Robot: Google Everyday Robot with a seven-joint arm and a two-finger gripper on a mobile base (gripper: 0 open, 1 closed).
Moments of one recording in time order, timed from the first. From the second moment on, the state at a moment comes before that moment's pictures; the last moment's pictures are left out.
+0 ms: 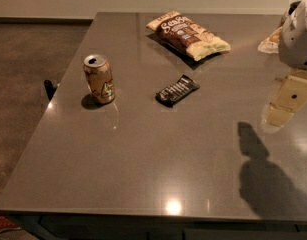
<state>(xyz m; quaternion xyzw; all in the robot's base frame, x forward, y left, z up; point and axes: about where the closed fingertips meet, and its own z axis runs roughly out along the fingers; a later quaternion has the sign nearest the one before) 0.438 -0.217 0.977 -0.60 0.78 -0.04 0.16</state>
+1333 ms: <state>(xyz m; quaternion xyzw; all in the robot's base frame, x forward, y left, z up) 0.468 -0.139 0.965 -0.61 0.76 0.06 0.21</state>
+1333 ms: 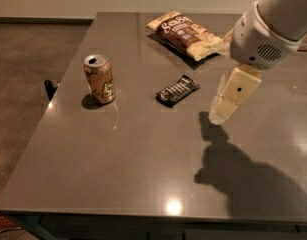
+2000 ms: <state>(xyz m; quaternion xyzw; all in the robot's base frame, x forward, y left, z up) 0.510 -0.051 0.938 -0.61 0.74 0.16 0.25</state>
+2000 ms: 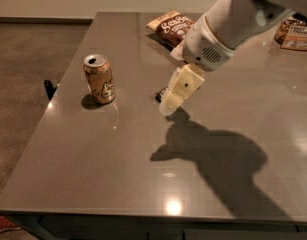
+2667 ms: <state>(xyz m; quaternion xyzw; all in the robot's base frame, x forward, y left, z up) 0.544 0.029 0.934 -0.59 0.71 0.23 0.31</state>
